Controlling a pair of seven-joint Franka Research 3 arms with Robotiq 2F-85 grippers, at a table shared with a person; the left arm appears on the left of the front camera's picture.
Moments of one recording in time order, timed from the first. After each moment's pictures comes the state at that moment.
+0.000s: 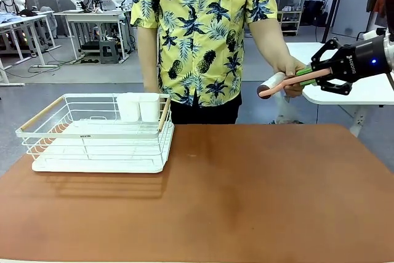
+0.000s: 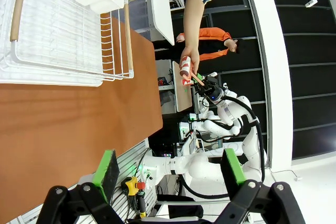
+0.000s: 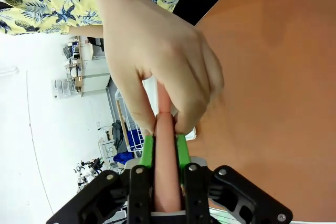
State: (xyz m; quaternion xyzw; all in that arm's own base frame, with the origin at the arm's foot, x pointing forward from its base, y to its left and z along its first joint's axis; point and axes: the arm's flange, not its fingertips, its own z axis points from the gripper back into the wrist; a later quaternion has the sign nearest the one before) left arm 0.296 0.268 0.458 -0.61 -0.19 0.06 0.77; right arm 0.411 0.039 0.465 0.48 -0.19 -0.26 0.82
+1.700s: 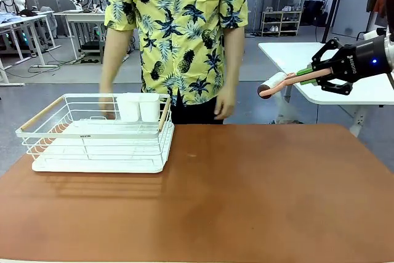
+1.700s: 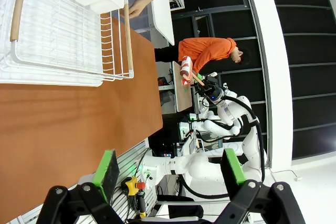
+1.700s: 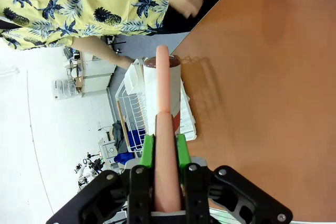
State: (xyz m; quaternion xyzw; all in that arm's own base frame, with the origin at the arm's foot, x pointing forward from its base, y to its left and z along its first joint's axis) left arm 0.296 0.268 0.458 -0.61 -0.19 0.06 0.77; right arm 0.411 0.037 0.465 0.48 -0.19 -0.26 0.82
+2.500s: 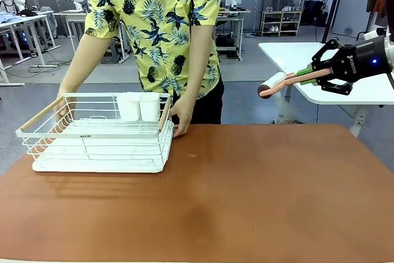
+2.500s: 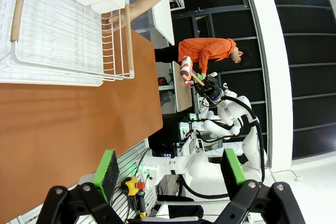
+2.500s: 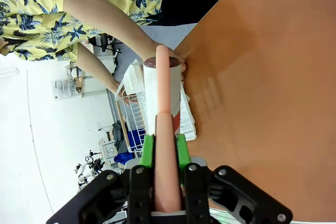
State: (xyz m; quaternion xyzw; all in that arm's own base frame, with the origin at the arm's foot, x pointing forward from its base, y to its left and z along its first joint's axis) left arm 0.296 0.268 0.458 -0.61 -0.19 0.06 0.77; right arm 0.411 0.037 0.465 0.48 -0.19 -0.26 0.82
